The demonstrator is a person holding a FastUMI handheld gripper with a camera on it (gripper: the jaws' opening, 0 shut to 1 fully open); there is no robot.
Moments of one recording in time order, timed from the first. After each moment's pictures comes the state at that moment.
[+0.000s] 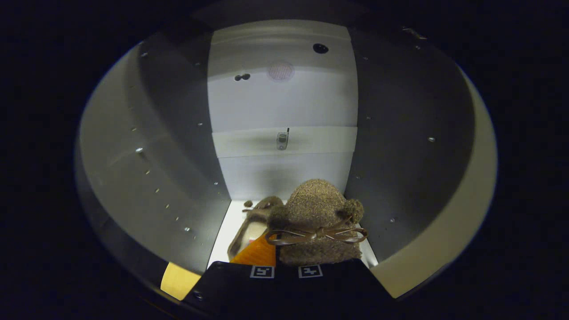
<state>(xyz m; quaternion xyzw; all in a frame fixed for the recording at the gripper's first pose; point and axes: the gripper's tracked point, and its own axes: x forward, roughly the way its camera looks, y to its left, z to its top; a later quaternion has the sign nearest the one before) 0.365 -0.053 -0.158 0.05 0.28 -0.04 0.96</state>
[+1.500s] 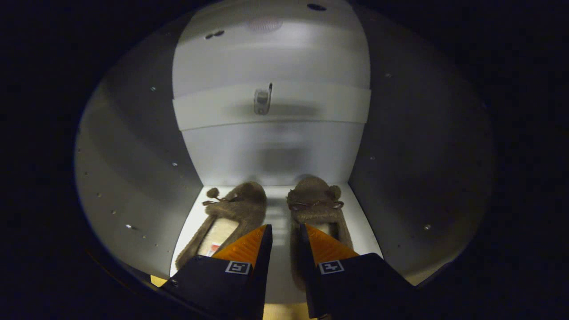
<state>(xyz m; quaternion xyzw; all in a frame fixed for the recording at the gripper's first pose) 0.377 -0.079 -0.212 0.03 0.31 -0.05 0.95</state>
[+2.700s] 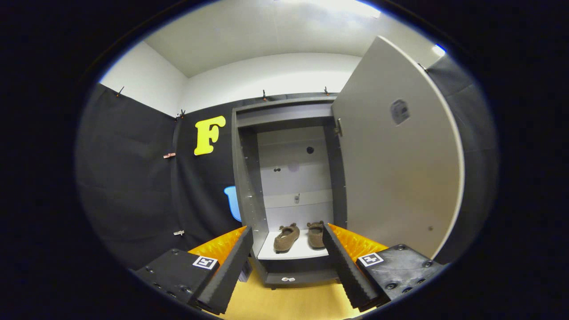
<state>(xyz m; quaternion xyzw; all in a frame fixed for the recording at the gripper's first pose) -0.017 -0.041 0.032 0.08 0.00 -0.01 1.00</state>
